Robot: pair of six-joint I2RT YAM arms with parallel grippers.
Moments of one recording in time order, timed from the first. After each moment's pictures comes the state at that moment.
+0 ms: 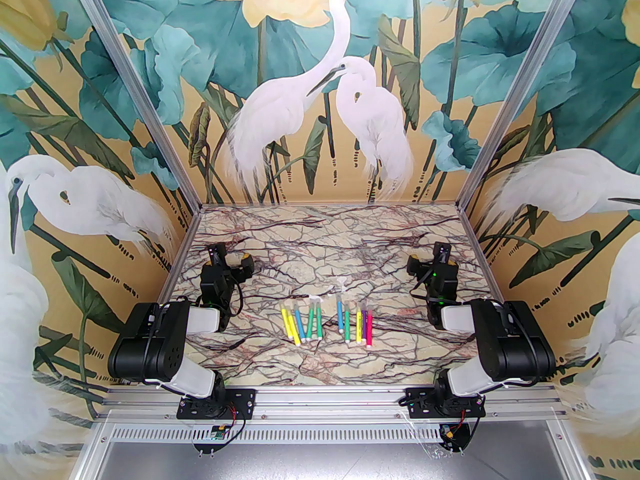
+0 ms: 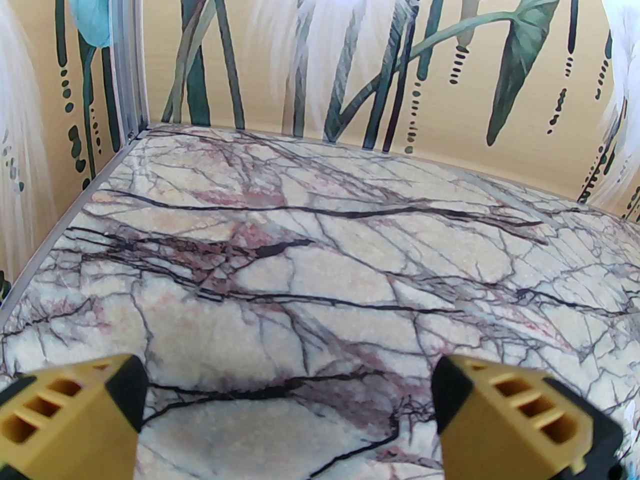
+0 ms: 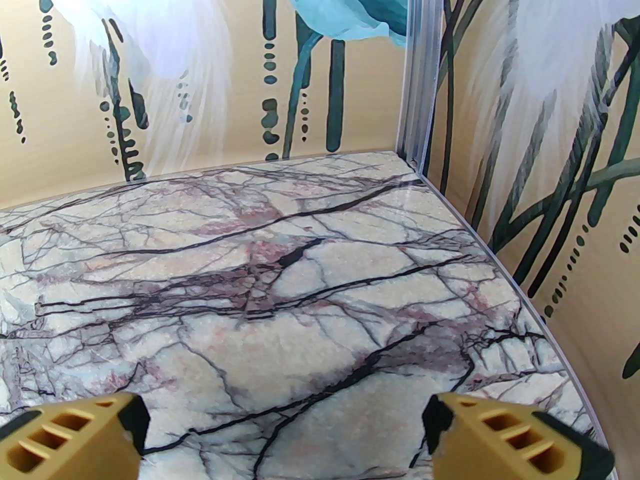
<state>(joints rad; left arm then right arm) 0.01 1.55 0.37 0.95 -0.09 -0.12 -0.01 1.55 0.37 0.89 0.16 0.07</state>
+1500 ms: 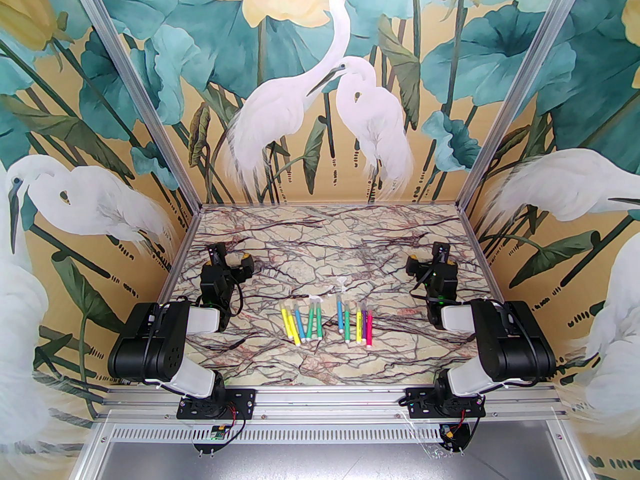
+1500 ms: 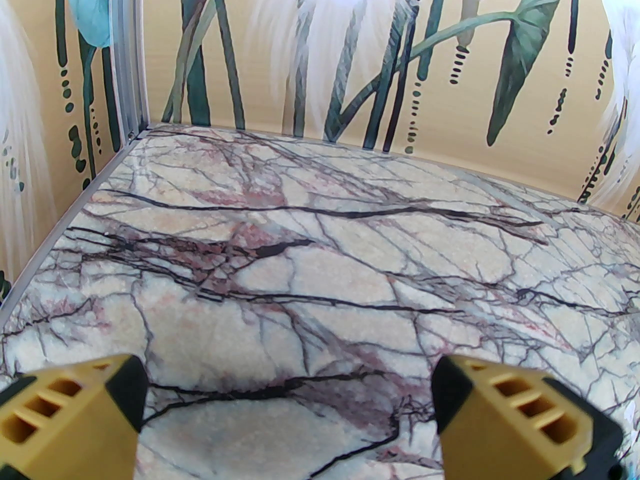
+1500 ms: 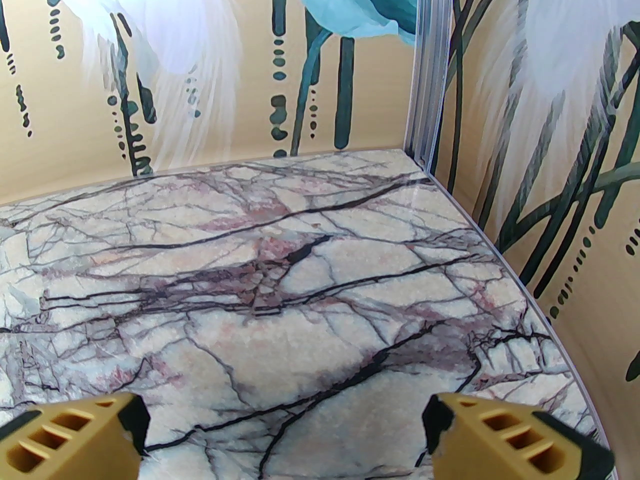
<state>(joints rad) 0.01 1.55 0.37 0.95 -0.10 -0.12 -0.01 1.54 0.38 0.85 0.16 0.07</state>
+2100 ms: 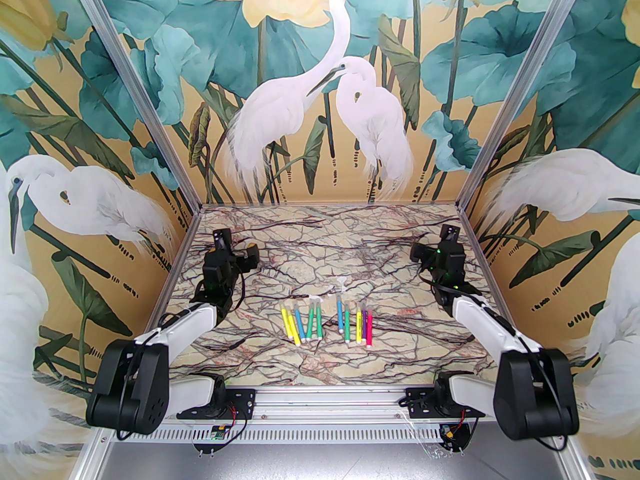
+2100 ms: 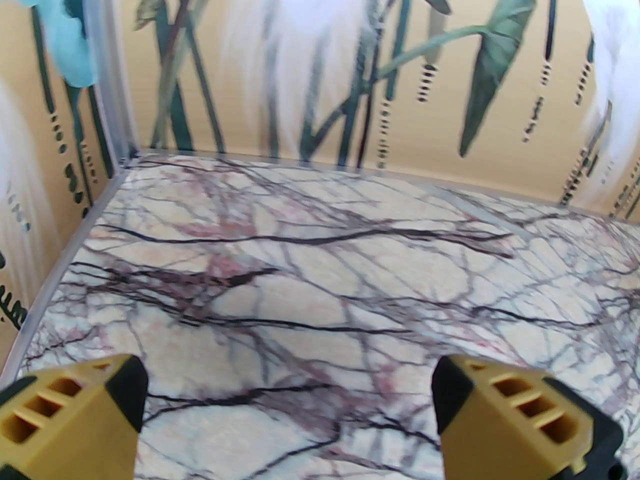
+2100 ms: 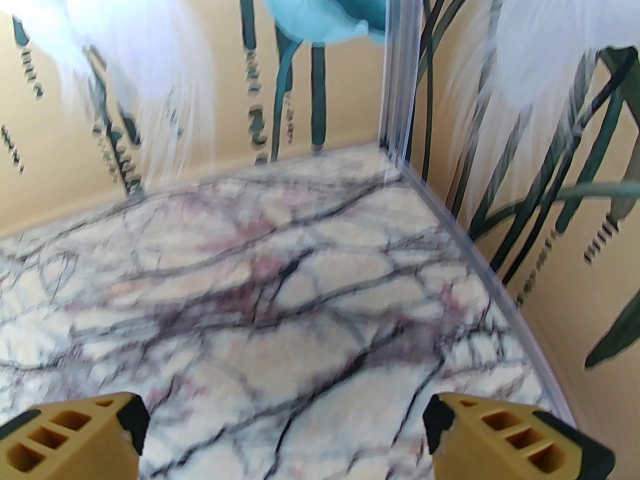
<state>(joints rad) -0.14 1.26 0.58 0.38 -0.20 -0.12 0.06 1.21 0.68 0.03 0.23 0.21</state>
